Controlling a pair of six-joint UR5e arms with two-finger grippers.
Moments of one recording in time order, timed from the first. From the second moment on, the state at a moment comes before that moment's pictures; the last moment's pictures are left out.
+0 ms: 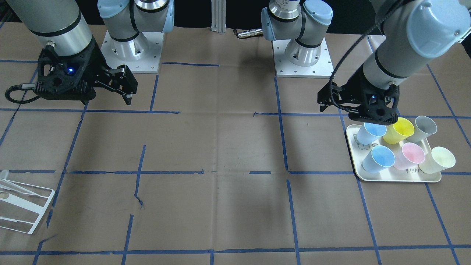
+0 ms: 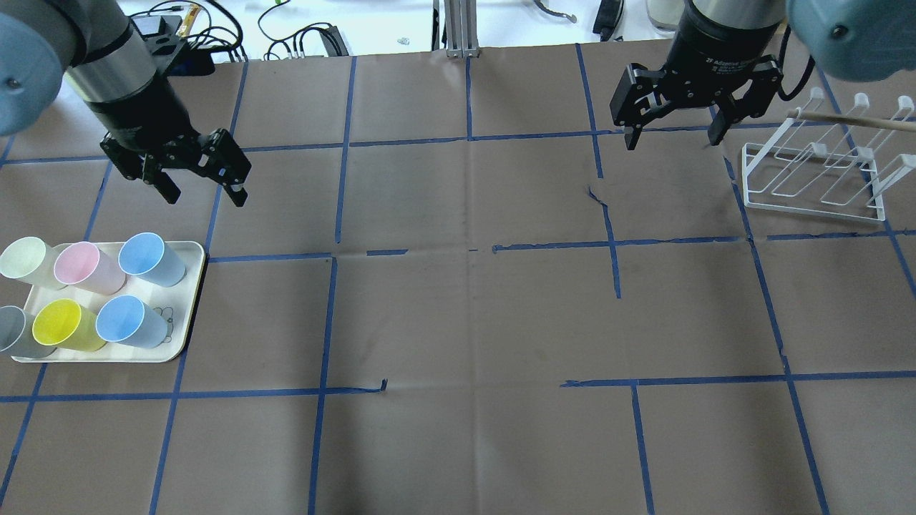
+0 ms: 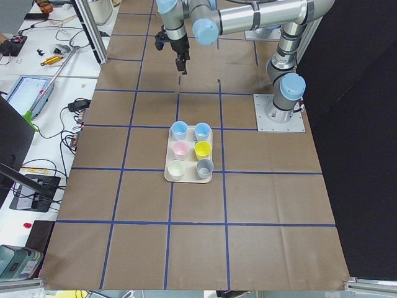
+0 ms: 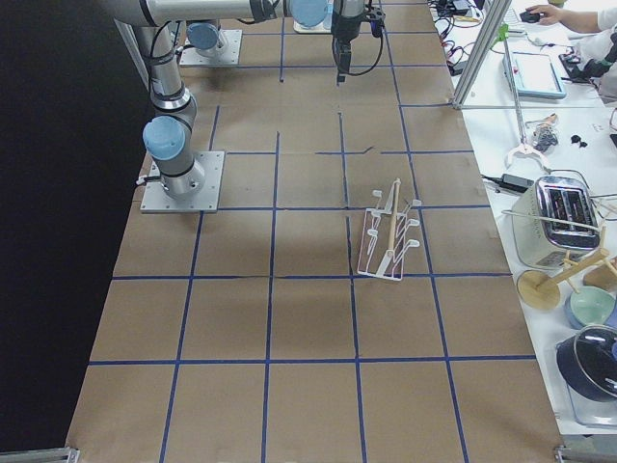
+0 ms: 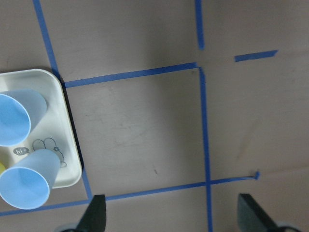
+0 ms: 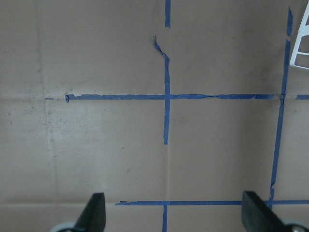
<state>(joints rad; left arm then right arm) -1.49 -1.66 -1.50 -1.71 1.57 0.21 1.58 -1.49 1.47 -1.51 -1.57 0.01</state>
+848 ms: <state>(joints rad) -1.61 -1.62 -1.50 -1.64 1.57 -0.02 1.59 -1.52 1.48 -1.46 -1.57 0.02</state>
